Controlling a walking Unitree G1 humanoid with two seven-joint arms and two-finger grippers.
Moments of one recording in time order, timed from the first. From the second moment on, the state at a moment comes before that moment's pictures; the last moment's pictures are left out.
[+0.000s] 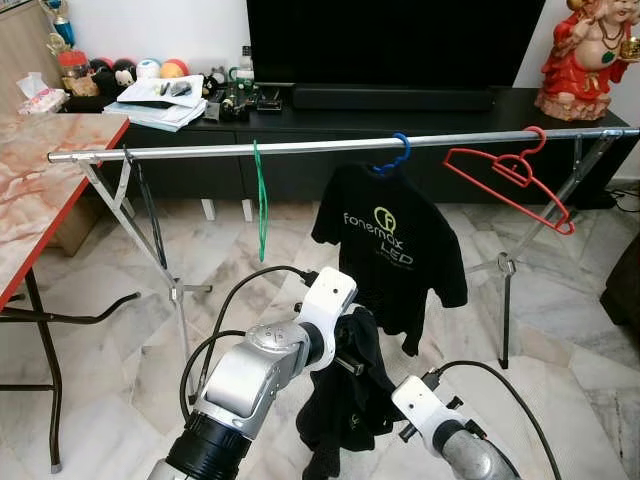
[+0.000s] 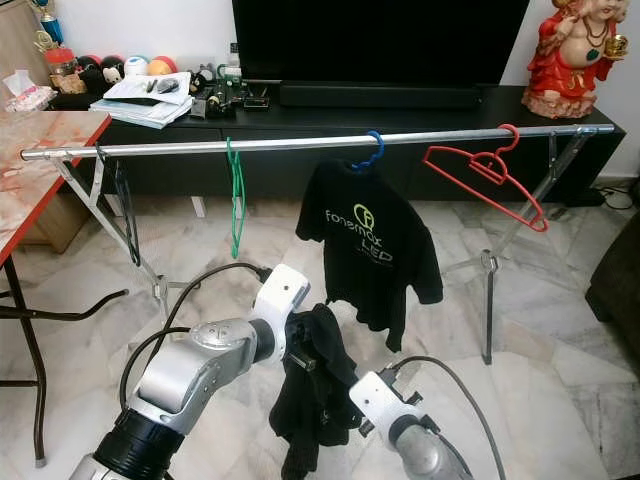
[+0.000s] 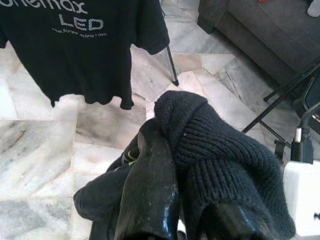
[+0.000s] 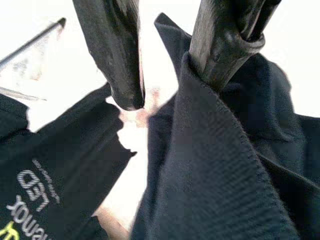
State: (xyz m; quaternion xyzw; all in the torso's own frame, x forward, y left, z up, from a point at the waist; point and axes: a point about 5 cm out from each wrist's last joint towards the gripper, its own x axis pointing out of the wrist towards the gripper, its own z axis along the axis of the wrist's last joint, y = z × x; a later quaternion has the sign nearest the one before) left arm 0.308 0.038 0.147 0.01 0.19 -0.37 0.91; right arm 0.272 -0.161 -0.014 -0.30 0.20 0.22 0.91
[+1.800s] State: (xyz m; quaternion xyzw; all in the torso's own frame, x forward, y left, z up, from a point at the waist) left arm 0.304 0.031 0.157 0.01 0.17 -0.39 0.90; right arm 0.274 -0.151 -0.015 -0.22 0.24 0.29 0.90
